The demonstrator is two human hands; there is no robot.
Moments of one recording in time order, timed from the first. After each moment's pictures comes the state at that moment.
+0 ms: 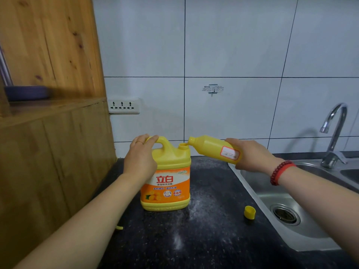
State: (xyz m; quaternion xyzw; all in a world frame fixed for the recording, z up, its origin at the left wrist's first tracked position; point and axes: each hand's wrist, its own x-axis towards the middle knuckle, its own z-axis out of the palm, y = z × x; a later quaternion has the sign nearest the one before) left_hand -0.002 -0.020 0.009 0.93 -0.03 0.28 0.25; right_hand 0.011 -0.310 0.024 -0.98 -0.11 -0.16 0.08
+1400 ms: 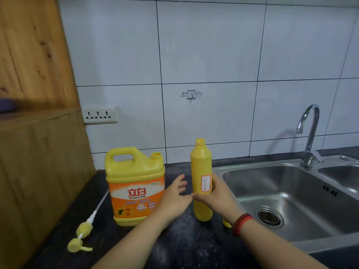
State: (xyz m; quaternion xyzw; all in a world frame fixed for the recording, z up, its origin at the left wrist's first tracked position) left_hand -0.006 -0.148 -0.061 0.82 -0.11 -0.02 0.56; right_hand 0.002 -0.295 -0.083 -0.84 -0.04 -0.16 0.52
